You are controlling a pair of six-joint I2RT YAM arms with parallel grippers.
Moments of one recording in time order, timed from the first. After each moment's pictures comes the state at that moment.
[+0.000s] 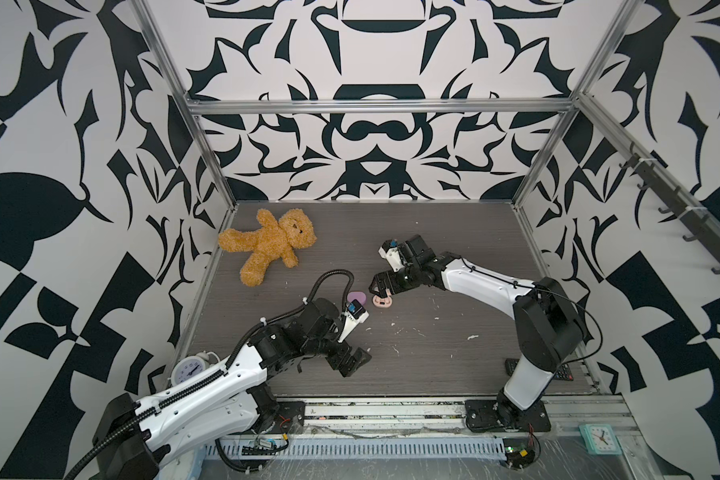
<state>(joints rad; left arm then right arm) -0.92 0.89 0.61 -0.53 0.25 -0.12 0.62 1.75 1.20 -0.43 -0.34 0.28</state>
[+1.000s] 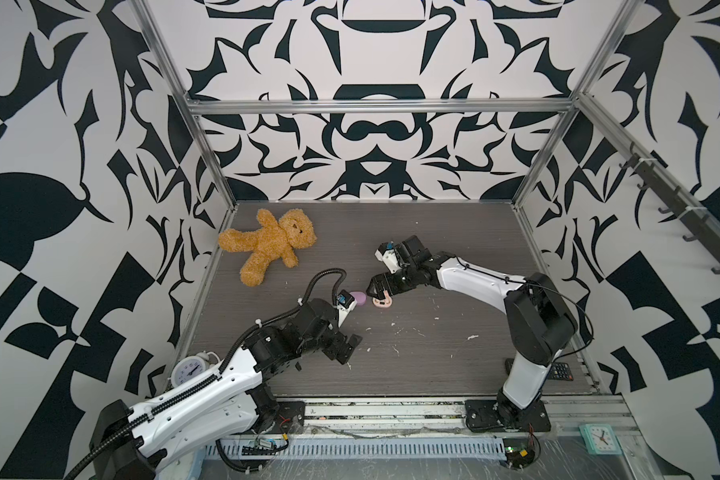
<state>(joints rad) -0.92 0.85 0.61 -0.53 -0.04 -0.15 0.62 1.80 1.23 -0.42 -0.40 0.26</state>
